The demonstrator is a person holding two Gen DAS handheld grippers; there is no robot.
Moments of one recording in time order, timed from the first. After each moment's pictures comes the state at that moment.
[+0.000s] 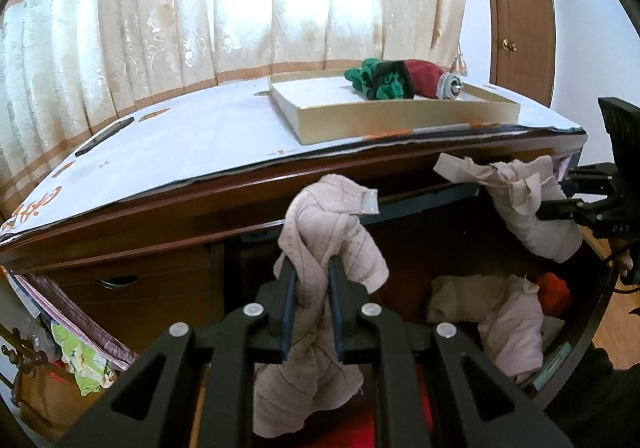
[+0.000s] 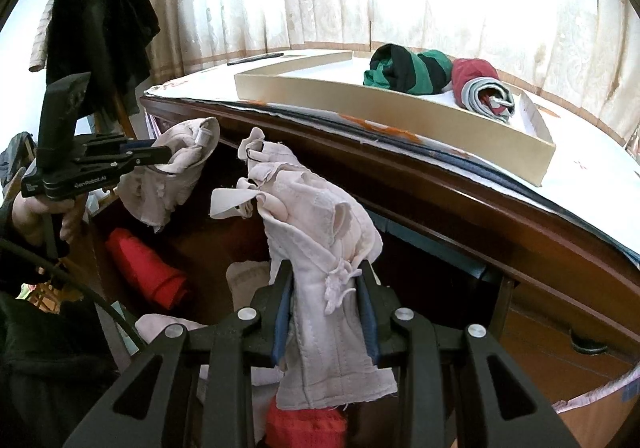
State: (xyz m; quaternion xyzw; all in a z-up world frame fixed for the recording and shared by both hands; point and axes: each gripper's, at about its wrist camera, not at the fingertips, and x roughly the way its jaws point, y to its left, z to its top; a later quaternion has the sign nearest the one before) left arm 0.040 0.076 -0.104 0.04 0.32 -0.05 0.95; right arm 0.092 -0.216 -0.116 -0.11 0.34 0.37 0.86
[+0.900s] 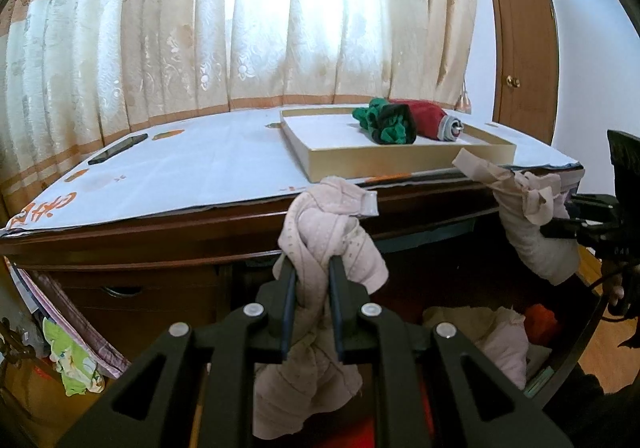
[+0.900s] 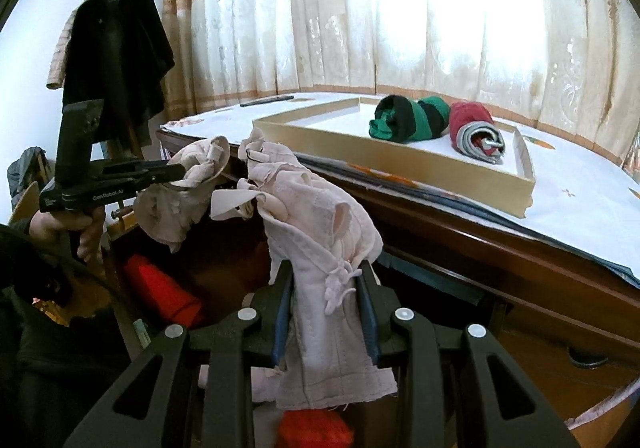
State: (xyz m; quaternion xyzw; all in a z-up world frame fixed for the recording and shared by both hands) left arm 0.025 0.080 -0.091 0.01 0.26 -0.04 0.96; right arm 0.076 -0.229 -0.101 -0.08 0.26 0.39 0.88
